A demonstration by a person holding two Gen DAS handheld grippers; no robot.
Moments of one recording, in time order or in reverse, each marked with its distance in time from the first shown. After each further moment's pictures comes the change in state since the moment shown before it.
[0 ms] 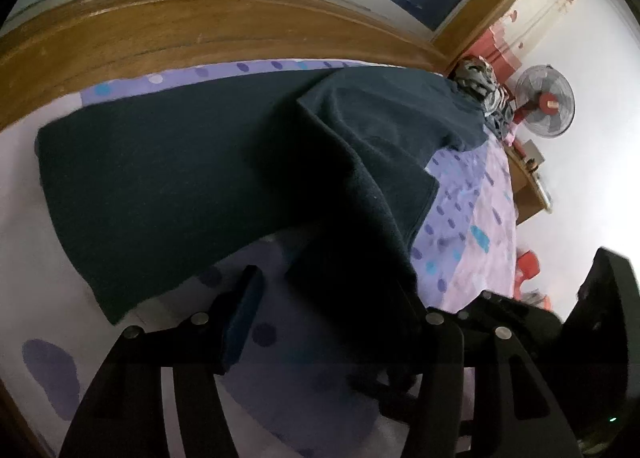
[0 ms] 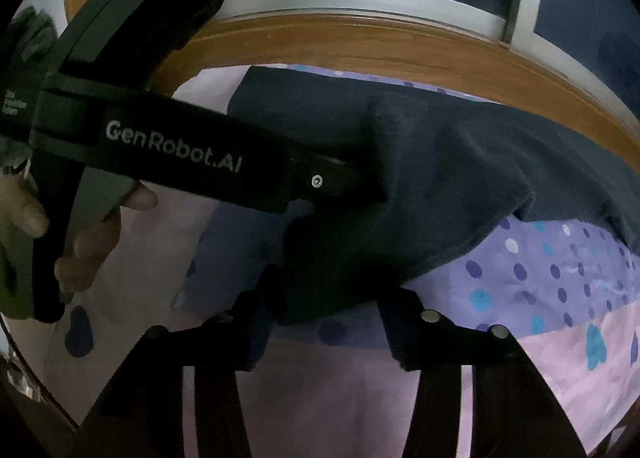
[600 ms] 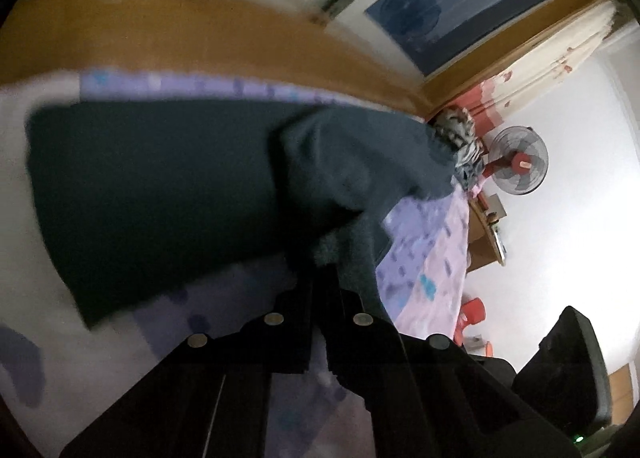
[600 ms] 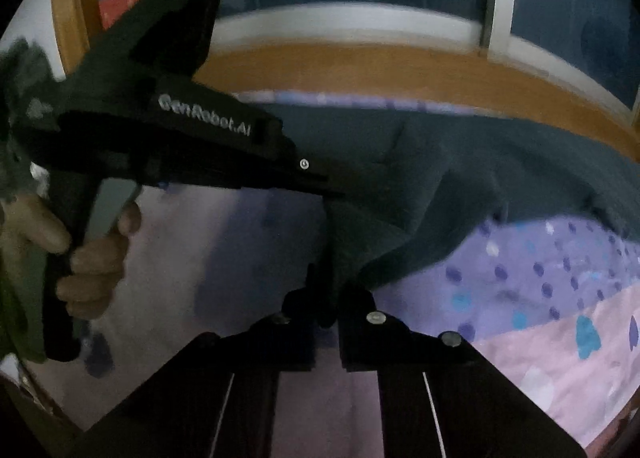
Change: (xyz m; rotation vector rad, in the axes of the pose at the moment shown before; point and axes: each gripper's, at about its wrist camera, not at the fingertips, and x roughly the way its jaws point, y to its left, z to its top) left arm -0.014 0.005 0.019 -0.154 -0.090 -0.146; right arm -0.016 -0.005 0.018 0.079 -0.082 0.002
